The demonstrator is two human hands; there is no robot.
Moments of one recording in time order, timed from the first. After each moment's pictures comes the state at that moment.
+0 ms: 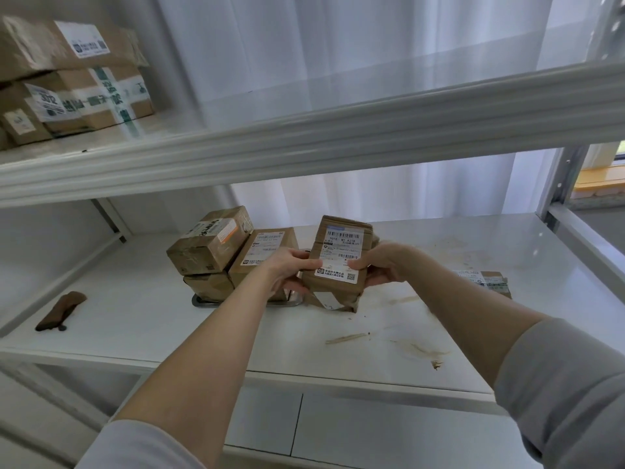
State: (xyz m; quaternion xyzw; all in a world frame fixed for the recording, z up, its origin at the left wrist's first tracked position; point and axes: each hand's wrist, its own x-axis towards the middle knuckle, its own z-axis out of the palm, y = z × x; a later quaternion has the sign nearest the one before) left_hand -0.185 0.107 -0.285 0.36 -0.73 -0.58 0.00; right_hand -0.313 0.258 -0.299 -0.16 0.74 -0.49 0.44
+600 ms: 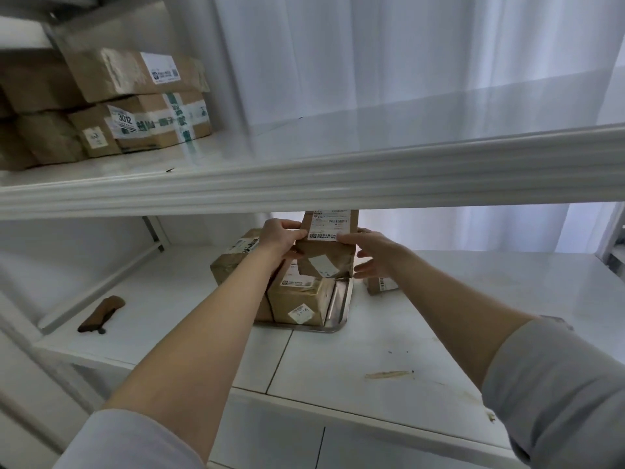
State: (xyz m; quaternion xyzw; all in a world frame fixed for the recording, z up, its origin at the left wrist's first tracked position) left_hand -0.167 0.030 -0.221 0.36 -0.73 -0.52 0.25; right_hand -0.282 0.174 -0.244 -0.23 0.67 -0.58 0.40
